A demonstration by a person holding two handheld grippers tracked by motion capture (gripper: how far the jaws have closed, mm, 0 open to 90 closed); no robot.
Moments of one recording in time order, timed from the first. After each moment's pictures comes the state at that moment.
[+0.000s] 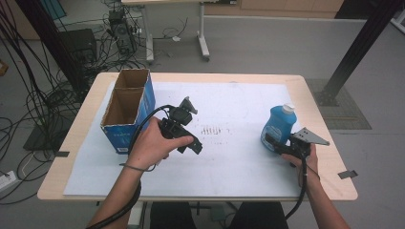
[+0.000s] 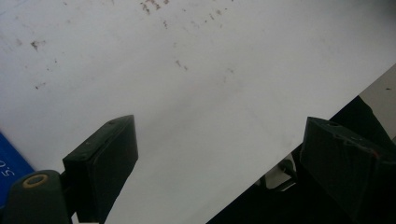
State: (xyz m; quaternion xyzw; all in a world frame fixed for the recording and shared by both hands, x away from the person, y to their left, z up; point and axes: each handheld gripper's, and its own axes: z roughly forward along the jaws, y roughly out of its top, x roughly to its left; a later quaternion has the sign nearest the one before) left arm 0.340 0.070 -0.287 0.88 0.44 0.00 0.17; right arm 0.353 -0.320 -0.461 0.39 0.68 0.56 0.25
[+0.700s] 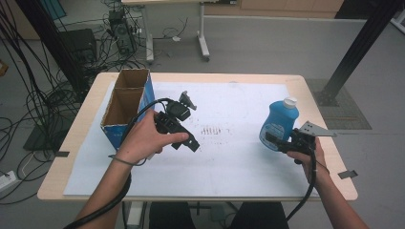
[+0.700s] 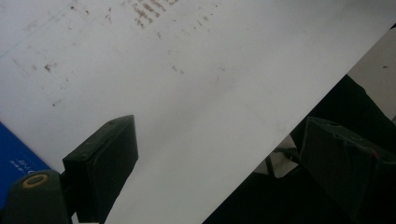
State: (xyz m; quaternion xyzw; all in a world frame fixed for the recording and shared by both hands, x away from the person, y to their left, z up) left arm 0.339 0.076 -0.259 0.91 0.39 0.00 0.17; right arm 0.349 -0.321 -0.421 0.34 0.71 0.59 0.19
